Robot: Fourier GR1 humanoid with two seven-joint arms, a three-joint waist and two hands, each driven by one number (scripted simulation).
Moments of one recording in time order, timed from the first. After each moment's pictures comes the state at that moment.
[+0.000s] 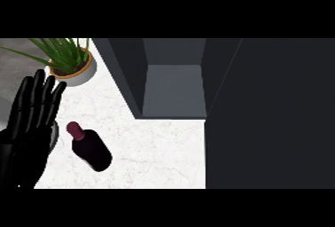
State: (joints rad) left arm -0.01 0.11 -0.06 -2.10 0.02 -0.01 0.02; right arm 0.00 -0.10 0.01 -2.10 0.01 0.01 0.00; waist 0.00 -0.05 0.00
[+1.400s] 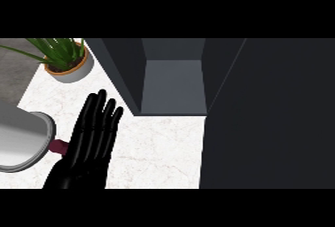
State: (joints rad) left arm -0.08 0.00 -0.59 -2.27 -0.24 0.52 0.57; right arm 0.12 -0.12 0.15 -2.44 -0.14 0.10 0.40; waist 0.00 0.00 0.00
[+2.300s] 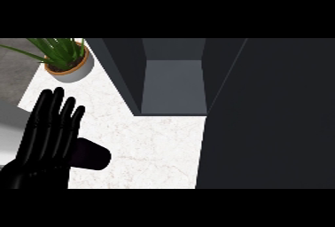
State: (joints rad) left arm -0.08 0.06 -0.45 -2.37 -0.33 0.50 0.77; right arm 0.04 -0.10 0.18 -2.48 -0.06 0.04 0.52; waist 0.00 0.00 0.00
